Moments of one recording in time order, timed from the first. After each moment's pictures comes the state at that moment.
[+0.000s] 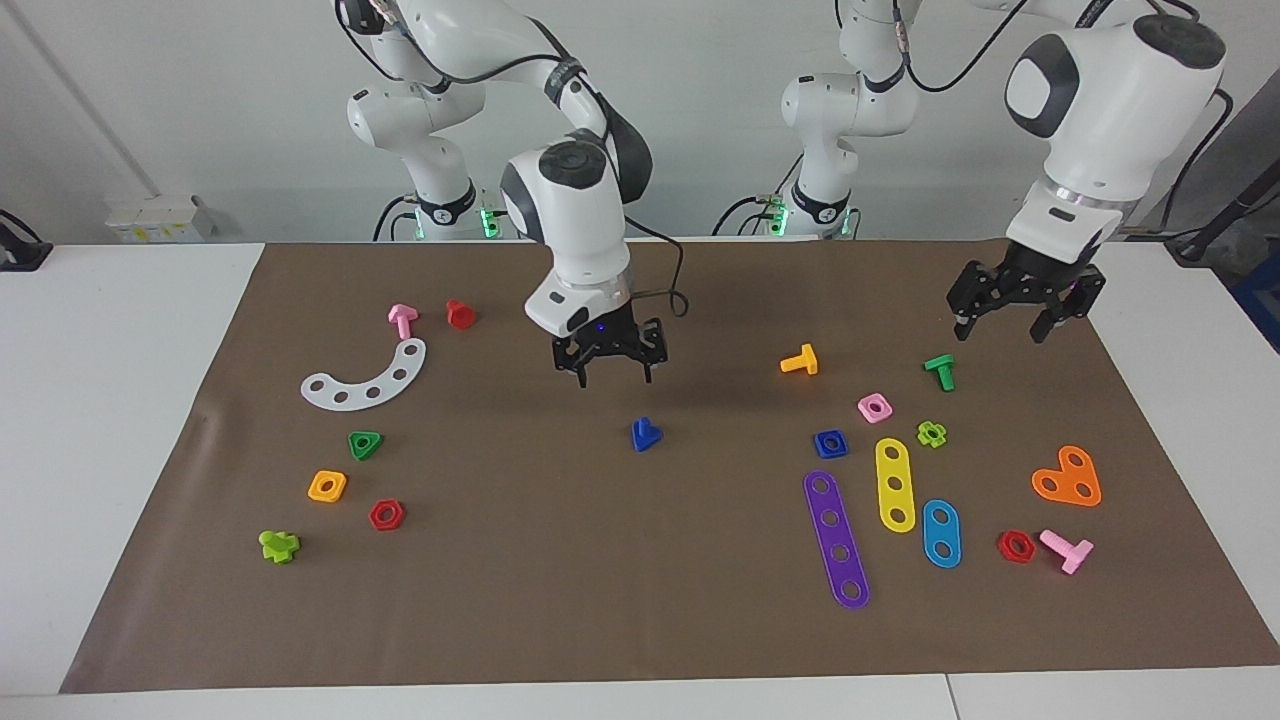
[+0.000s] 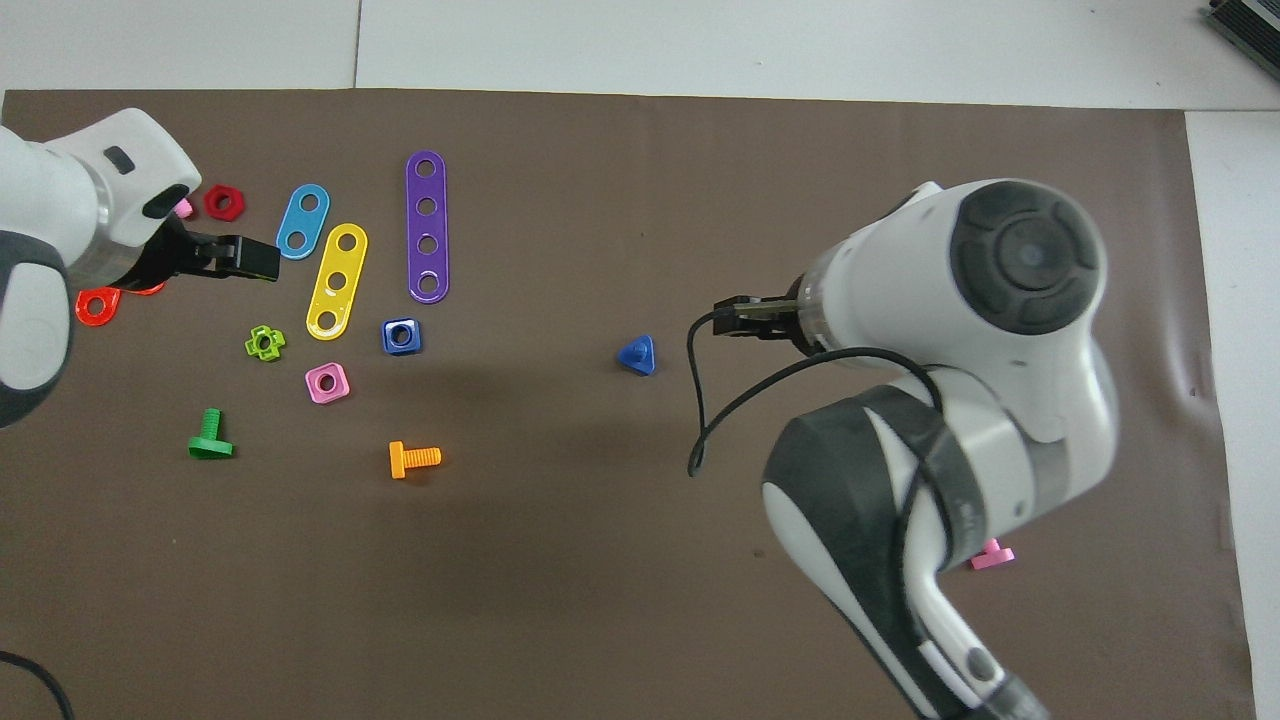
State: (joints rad) left arm -0.14 0.03 0.10 -1.60 -0.01 1.79 0.11; right arm 0.57 0.34 -0.03 -1.72 0.03 2.26 0.54
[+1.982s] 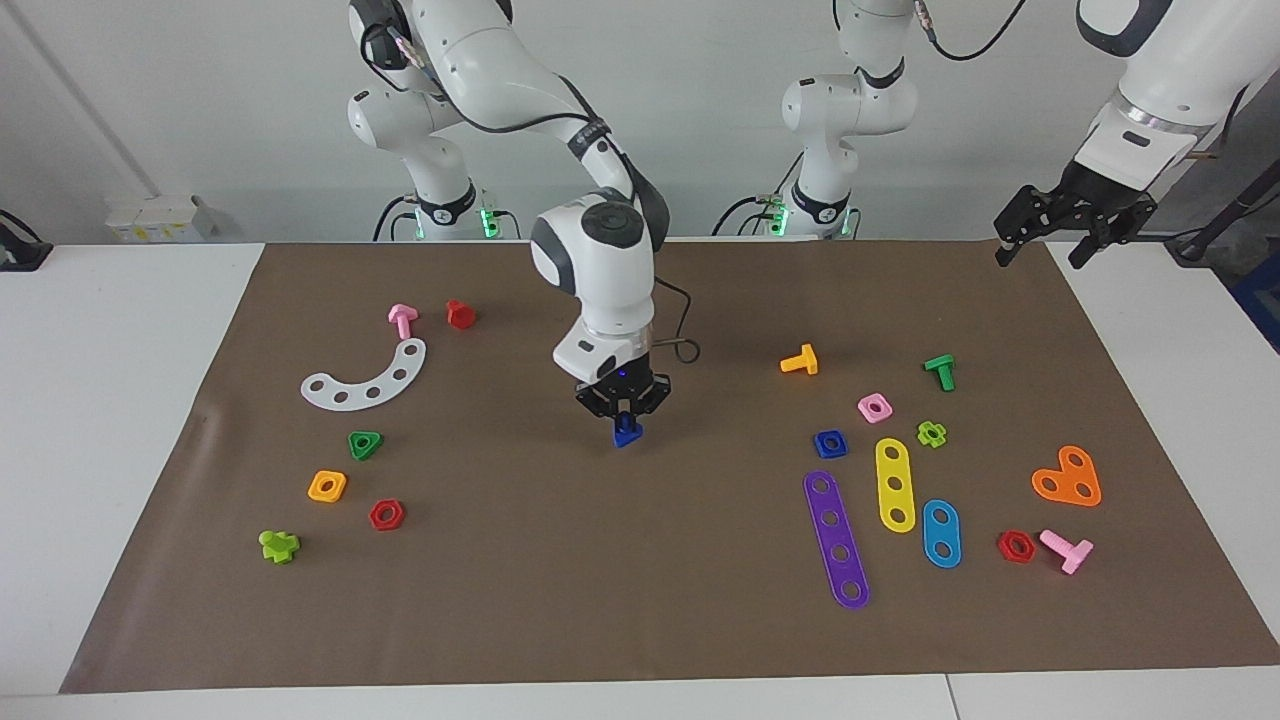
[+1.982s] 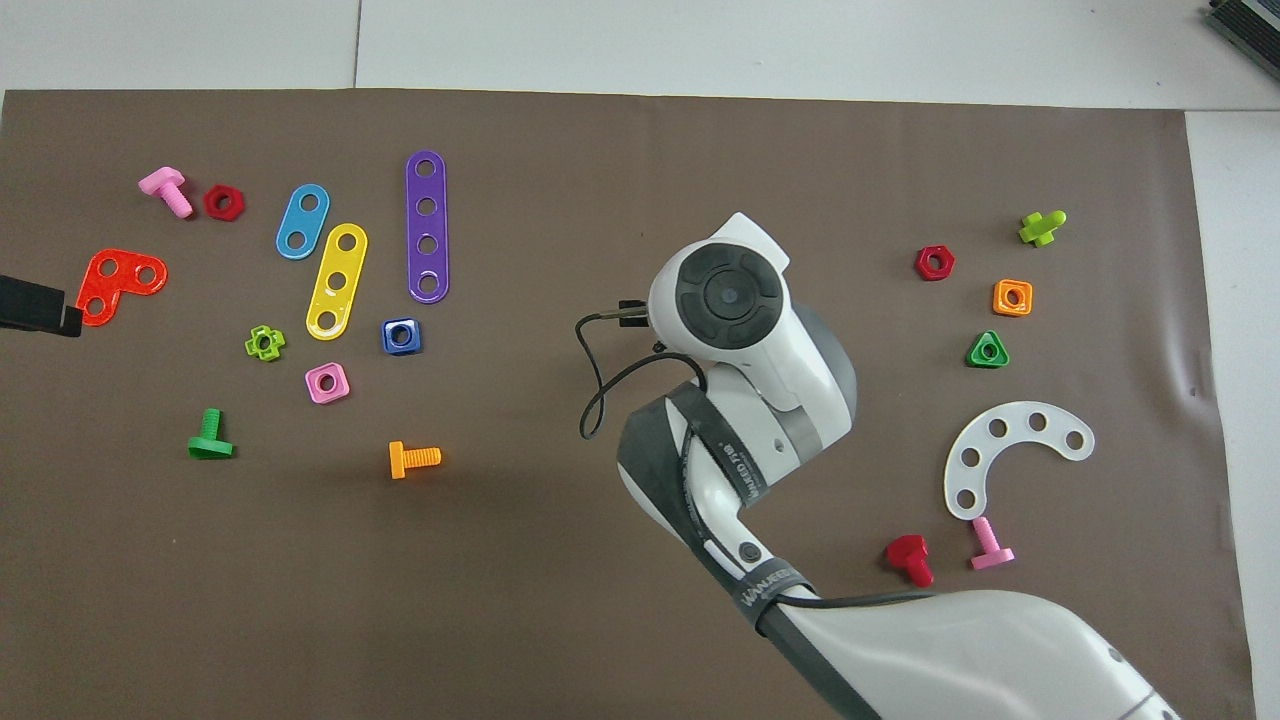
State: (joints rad) left arm -0.05 -0.01 0.10 -1.53 -0.03 1.54 0.14; right arm 0.55 0.40 -0.05 -1.65 -0.06 2.22 0.54
